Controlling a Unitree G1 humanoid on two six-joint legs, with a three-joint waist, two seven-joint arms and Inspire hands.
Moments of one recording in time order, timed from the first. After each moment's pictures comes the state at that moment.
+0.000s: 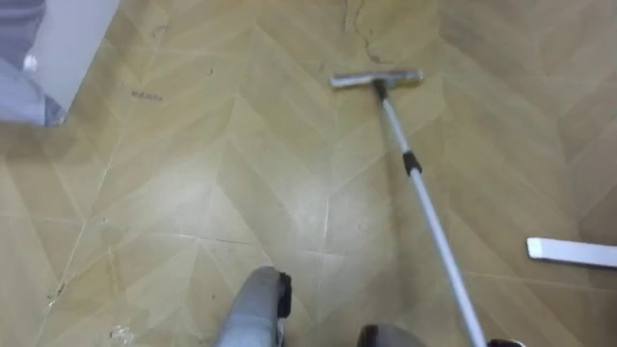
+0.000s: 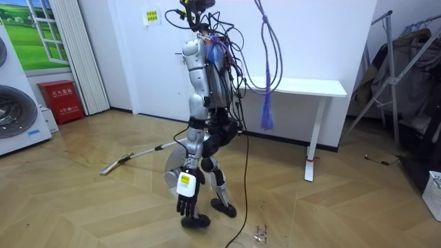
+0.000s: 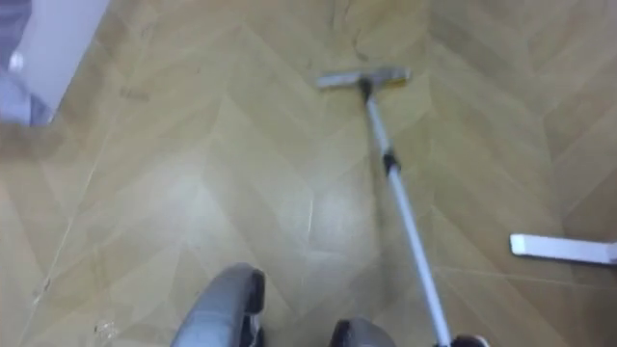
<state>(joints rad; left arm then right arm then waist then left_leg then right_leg) 0.04 0.19 -0.10 1.16 0.07 0.14 0.22 -0.34 -0.31 0.14 1.40 0.06 0.19 -0.04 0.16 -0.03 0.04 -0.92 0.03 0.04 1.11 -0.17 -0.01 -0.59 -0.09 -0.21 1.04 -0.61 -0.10</state>
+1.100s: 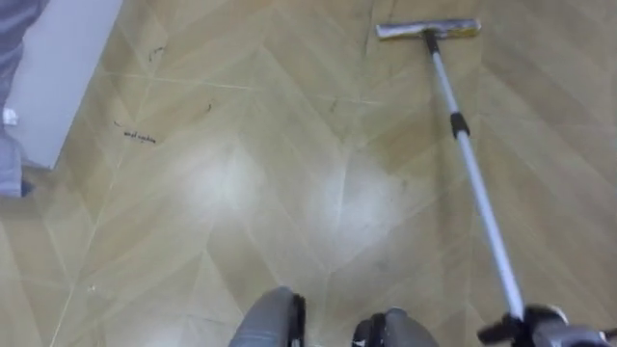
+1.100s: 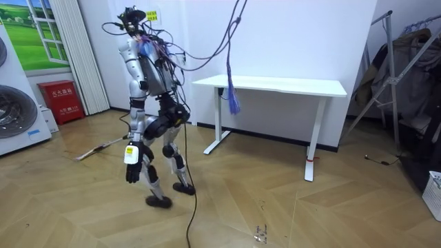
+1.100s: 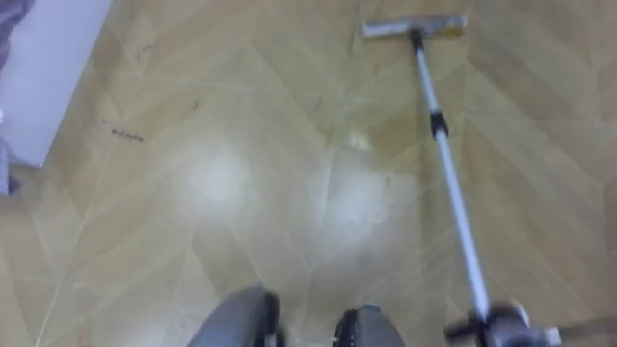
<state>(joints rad) 0.03 0.18 -0.08 1.06 0.09 0.20 0.22 -0.42 -0.41 0.23 1.40 0.07 0.18 -0.05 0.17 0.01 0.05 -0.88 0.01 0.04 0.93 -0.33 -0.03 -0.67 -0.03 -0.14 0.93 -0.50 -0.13</state>
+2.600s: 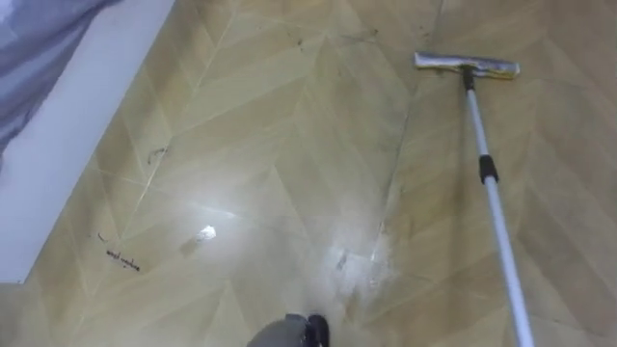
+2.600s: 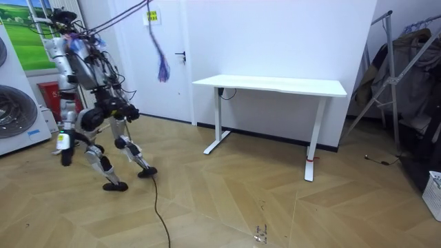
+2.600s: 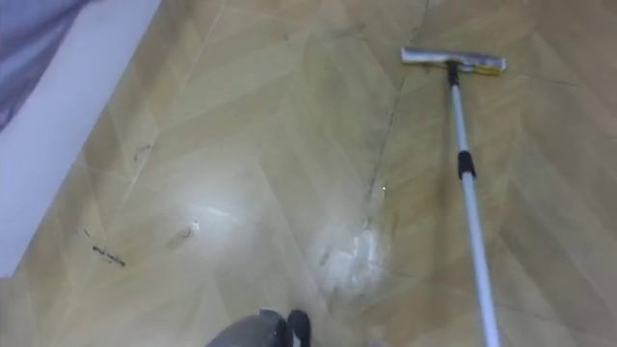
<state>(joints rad) 0.06 0.18 -0.08 1.02 0.16 0.21 0.16 -0.02 -0.40 0.21 1.44 0.20 0.22 -0.07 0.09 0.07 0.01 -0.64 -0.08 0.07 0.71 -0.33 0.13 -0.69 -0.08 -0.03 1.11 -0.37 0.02</state>
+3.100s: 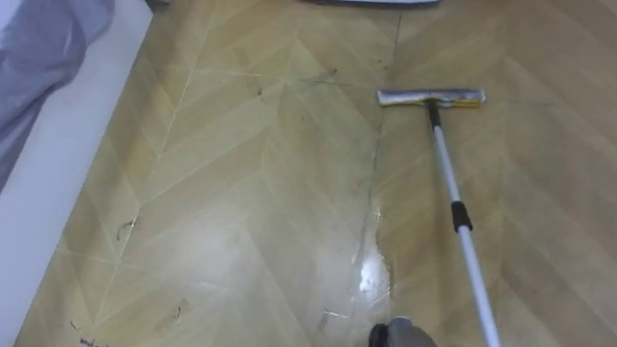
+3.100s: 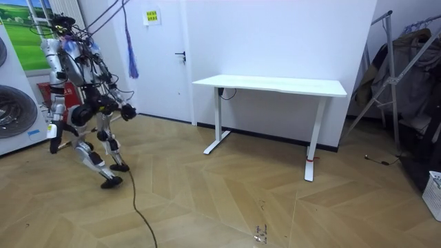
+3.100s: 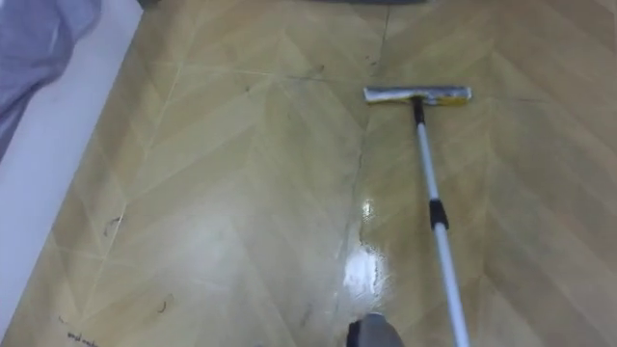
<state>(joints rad) 0.10 0.18 -0.10 1.03 0.07 0.24 0.17 -0.13 -0.36 0.20 1.44 0.18 0.26 -0.06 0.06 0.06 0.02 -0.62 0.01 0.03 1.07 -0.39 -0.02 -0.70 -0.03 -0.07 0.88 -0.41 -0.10</state>
